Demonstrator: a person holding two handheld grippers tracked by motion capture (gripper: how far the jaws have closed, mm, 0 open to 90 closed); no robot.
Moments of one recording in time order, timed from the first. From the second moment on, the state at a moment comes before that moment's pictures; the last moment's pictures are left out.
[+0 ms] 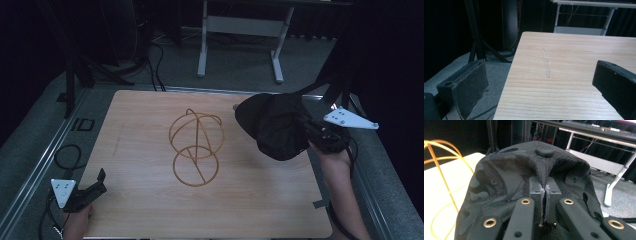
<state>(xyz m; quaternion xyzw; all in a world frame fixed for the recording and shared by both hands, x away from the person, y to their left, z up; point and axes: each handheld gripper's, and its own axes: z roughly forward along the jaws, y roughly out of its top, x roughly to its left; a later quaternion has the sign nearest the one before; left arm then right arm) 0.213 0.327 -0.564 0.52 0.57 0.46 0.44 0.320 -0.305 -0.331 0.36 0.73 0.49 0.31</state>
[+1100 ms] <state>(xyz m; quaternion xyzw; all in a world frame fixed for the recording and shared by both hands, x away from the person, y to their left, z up) 0.213 0.327 -0.564 0.52 0.57 0.46 0.44 0.309 -0.244 -0.256 0.28 0.71 0.56 0.32</state>
